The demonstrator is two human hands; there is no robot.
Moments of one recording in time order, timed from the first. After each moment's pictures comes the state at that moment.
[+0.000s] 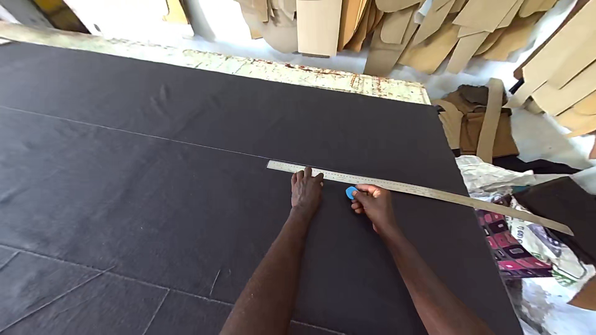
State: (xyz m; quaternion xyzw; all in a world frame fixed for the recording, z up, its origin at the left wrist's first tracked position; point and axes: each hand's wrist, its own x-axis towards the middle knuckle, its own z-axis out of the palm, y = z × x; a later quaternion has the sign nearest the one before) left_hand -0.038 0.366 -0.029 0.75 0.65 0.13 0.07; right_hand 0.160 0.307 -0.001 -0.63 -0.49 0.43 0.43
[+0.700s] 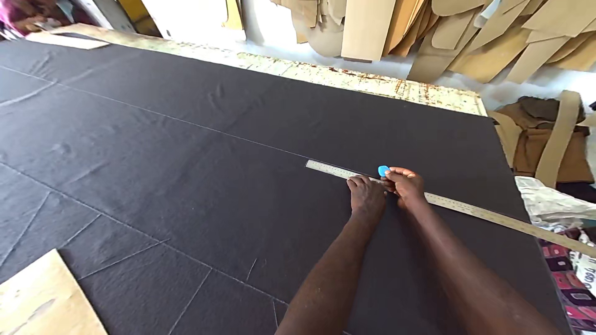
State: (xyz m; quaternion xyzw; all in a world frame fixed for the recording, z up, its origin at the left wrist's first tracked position) left_hand 0.026 0.351 0.006 0.74 0.67 0.04 0.10; right_hand 0.135 0.399 -0.004 -0.62 -0.41 0.45 0.49
